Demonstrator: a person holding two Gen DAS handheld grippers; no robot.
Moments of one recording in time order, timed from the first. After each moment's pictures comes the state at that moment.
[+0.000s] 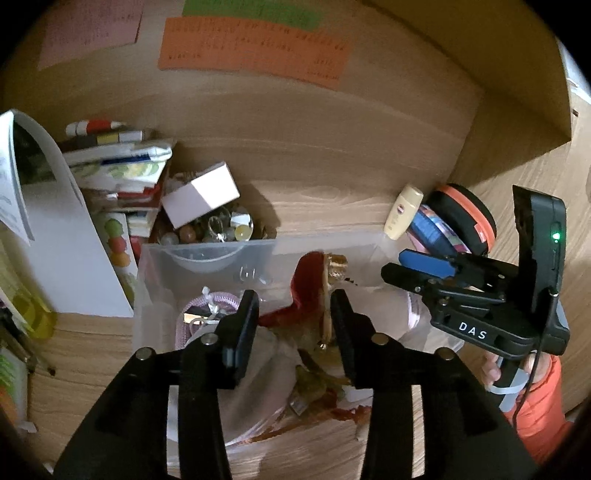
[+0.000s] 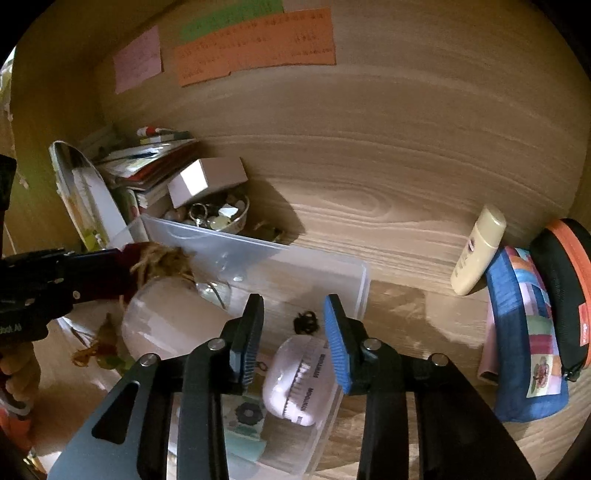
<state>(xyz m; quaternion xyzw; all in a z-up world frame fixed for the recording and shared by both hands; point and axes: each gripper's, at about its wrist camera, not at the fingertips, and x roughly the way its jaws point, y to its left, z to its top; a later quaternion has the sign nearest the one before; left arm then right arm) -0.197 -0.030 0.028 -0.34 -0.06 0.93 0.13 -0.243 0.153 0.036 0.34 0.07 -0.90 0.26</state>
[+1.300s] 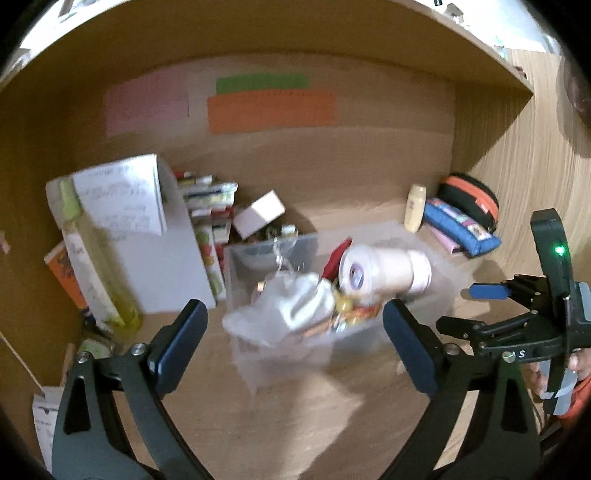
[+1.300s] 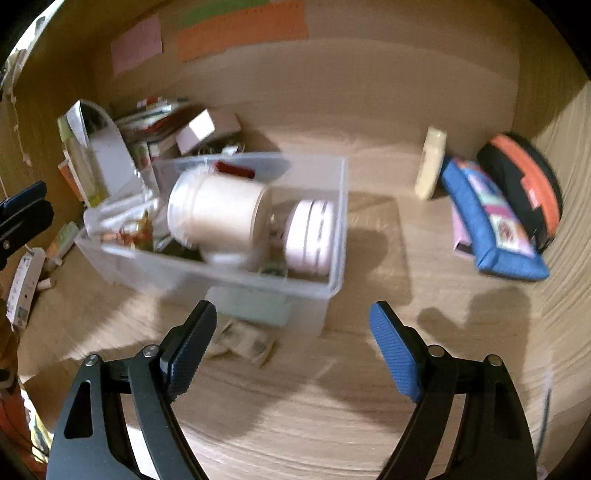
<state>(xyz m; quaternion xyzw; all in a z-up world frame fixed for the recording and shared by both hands) -0.102 -0.060 0.040 -0.26 0.04 0.96 0.06 -0.153 0.170 0.004 0.39 0.05 -0.90 0.19</state>
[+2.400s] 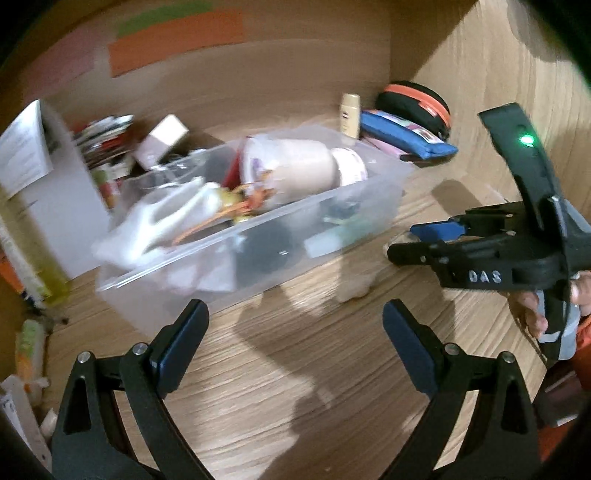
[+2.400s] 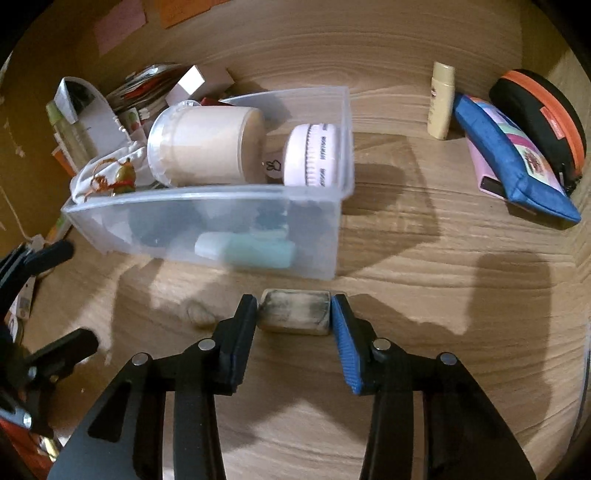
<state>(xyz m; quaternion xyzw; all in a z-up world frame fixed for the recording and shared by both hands) -0.119 -0.004 -0.025 -0.36 0.10 0.91 0.16 -0.152 0.181 -0.033 0.44 0.02 -0.87 0.21</state>
